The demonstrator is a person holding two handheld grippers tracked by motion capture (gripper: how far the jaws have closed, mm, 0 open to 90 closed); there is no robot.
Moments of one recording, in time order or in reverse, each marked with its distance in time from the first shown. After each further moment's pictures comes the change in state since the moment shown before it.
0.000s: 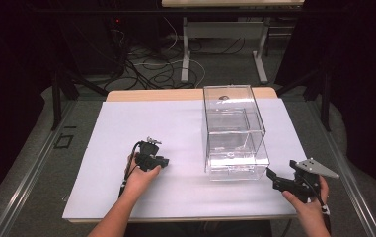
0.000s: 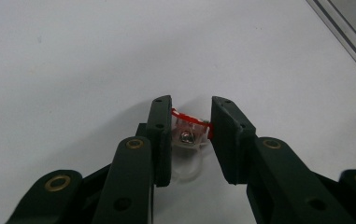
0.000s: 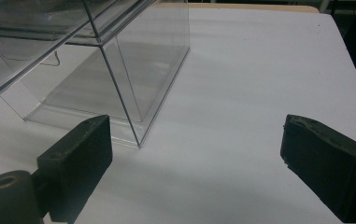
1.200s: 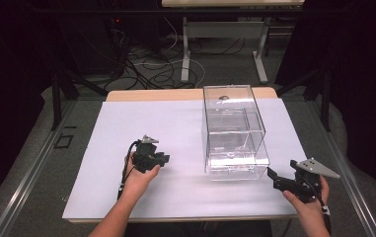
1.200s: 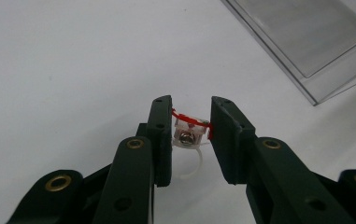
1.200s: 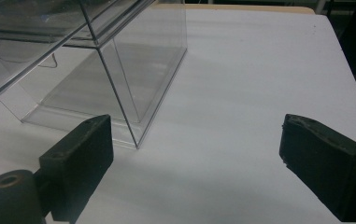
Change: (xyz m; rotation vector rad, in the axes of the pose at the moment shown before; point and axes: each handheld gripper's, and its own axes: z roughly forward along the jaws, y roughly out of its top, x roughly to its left) left arm -0.014 -0.001 -0.030 -0.142 -0.015 0.019; right arm 0.000 0.000 0.001 -0.026 -0.014 0.010
